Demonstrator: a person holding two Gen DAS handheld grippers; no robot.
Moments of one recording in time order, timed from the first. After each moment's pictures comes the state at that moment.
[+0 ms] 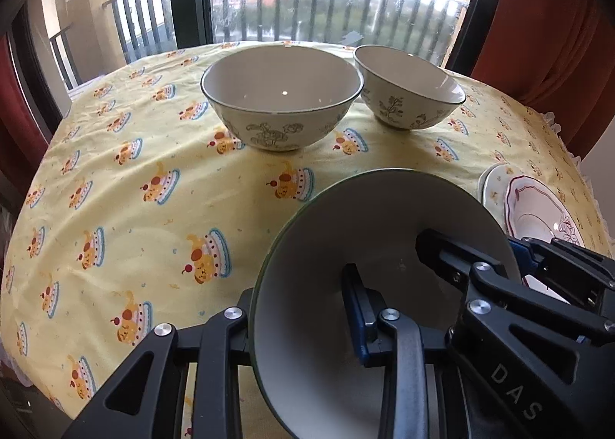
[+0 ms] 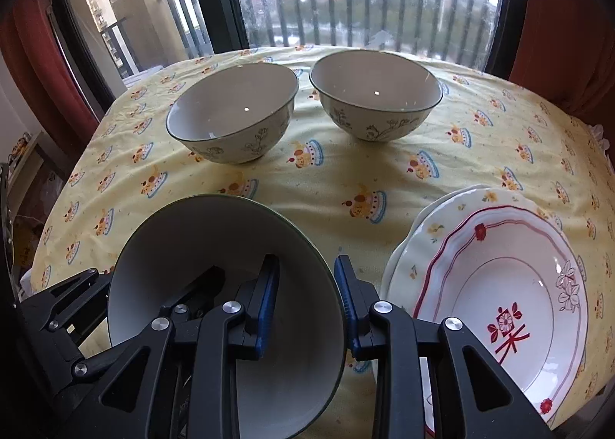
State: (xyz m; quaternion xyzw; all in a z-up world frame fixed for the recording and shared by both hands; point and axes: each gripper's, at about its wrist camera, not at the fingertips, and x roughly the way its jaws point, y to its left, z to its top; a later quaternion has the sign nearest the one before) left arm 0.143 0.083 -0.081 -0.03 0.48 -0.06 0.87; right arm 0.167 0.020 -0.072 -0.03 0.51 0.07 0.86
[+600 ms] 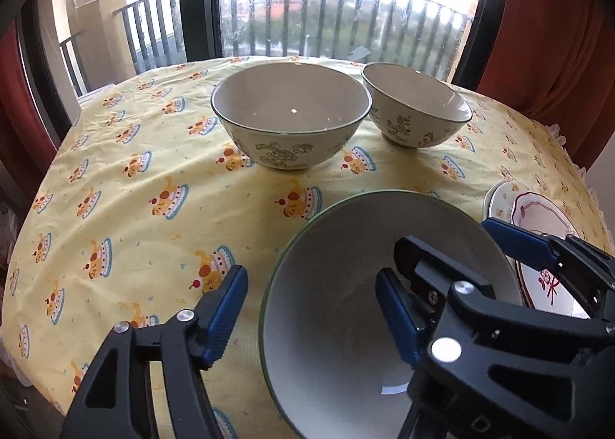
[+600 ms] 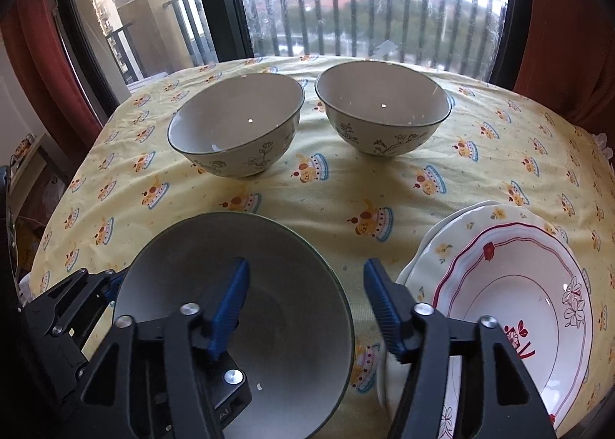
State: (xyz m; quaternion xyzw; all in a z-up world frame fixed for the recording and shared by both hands) left arm 0.140 0.083 -0.075 -0.02 0.46 -0.04 0.89; right arm 0.168 0.024 -0.067 -0.04 0.47 0.08 0.88
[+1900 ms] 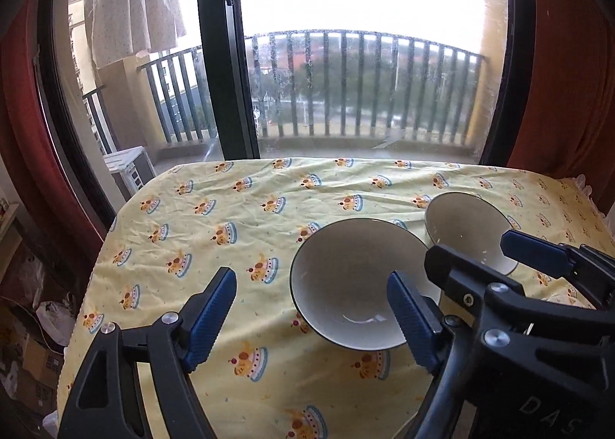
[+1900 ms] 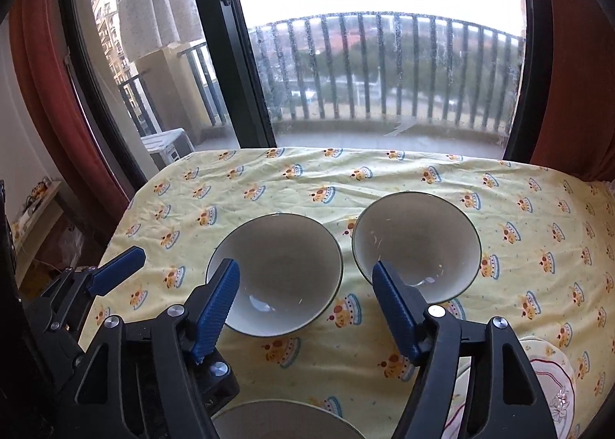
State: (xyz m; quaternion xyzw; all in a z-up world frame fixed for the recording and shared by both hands) left arm 0.218 0.124 -0.002 0.01 0.36 0.01 0.93; right arm 0.255 0.055 0.001 0.00 0.40 0.11 0.91
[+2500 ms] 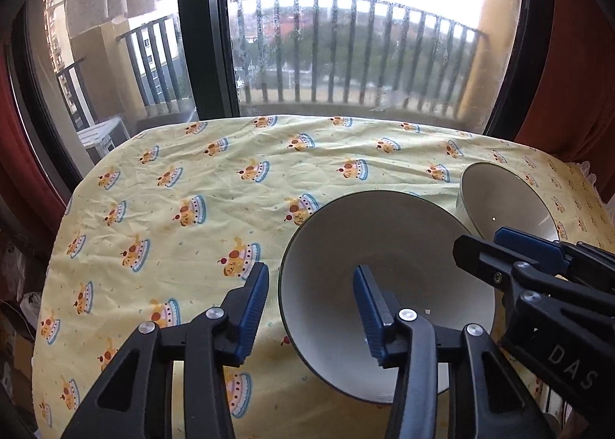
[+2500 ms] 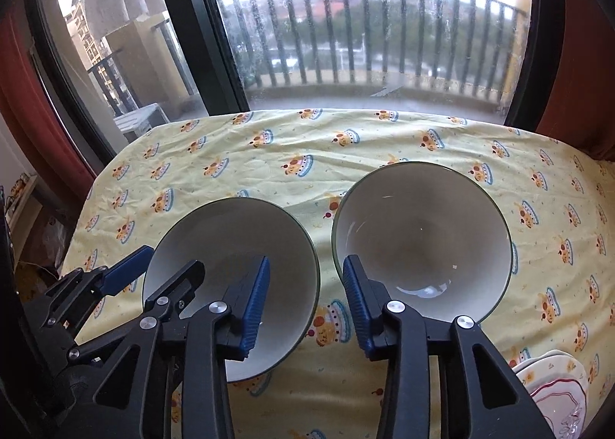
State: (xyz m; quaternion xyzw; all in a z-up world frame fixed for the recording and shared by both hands) left arm 0.266 0.130 -0.055 0.00 0.42 -0.02 0.91; right arm 0.307 0.053 -0.049 0.00 0.46 0.07 0.88
